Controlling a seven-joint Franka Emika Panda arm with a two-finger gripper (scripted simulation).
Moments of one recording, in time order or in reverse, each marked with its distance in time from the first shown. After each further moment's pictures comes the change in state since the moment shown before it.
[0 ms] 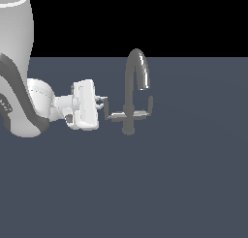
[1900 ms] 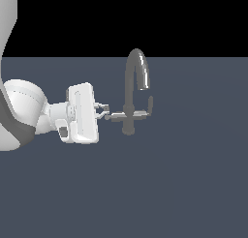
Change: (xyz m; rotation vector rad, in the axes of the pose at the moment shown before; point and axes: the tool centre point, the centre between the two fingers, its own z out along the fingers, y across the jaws) arm 0.058 0.056 0.005 -0.002 0.004 0.040
